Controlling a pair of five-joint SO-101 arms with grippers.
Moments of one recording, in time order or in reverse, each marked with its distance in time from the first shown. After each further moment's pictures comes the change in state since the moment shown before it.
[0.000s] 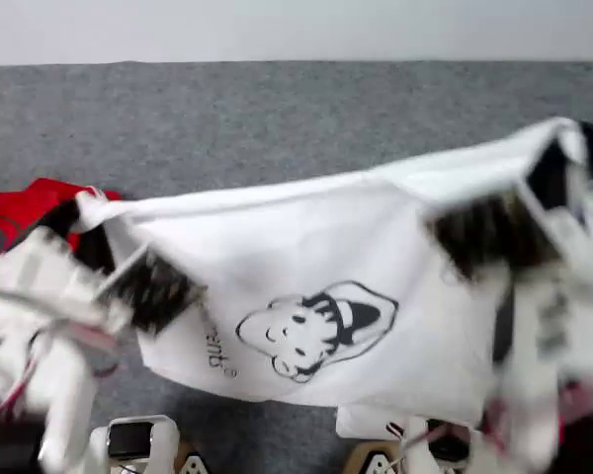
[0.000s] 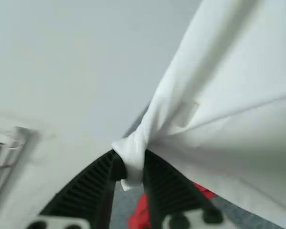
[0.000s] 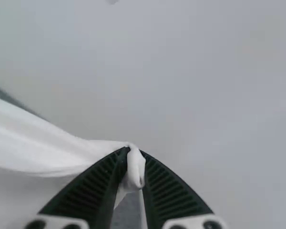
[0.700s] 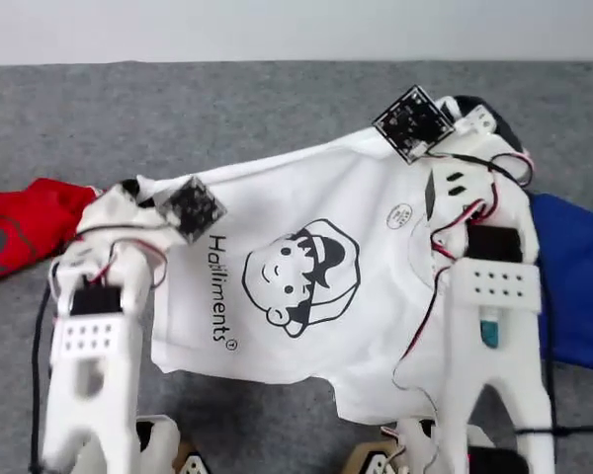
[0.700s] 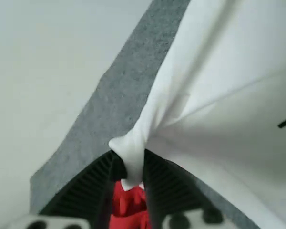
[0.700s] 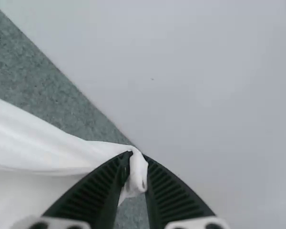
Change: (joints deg) left arm 0.4 28.7 30.9 -50.3 0.0; right arm -6.2 21.0 40.4 -55.3 -0.1
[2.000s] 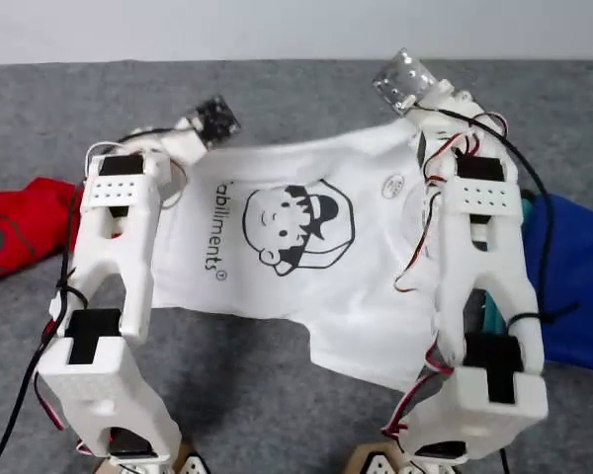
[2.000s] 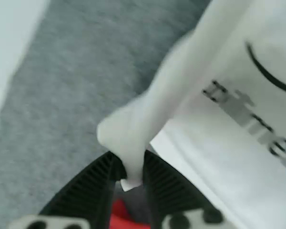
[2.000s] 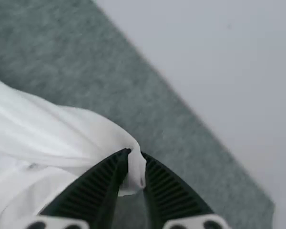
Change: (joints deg) left arm 2.2 53.3 -52.5 25.1 -3.3; right arm 0.1 29.7 -25.8 17.8 0.0
